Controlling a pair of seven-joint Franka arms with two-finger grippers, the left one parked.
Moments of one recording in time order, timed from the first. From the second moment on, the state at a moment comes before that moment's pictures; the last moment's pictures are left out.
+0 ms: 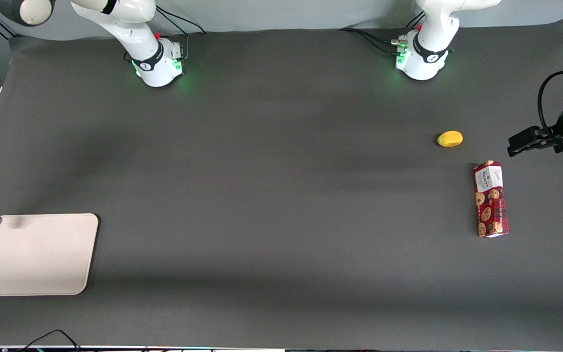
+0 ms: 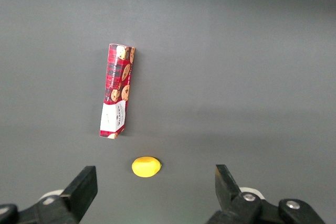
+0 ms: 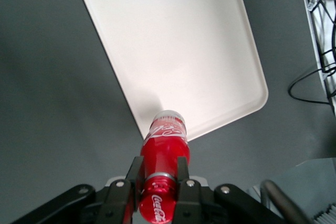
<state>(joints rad) -0.16 0.57 -0.60 -1.49 0.43 2.16 -2.06</state>
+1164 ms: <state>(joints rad) -0.19 0.75 -0.57 -1.35 0.62 2.16 -2.05</state>
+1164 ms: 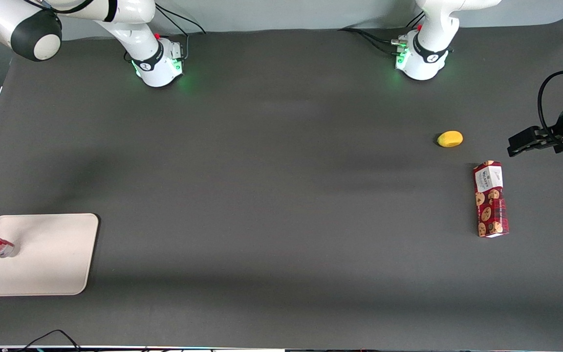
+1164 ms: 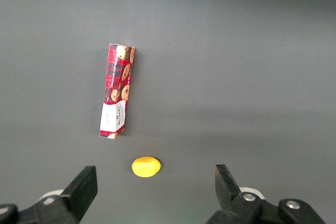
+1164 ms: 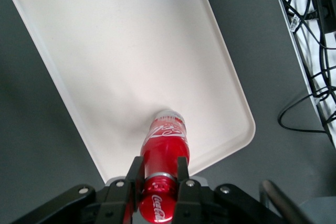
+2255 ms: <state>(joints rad) -0.16 0.71 -0.57 -1.34 0.54 2.07 -1.95</state>
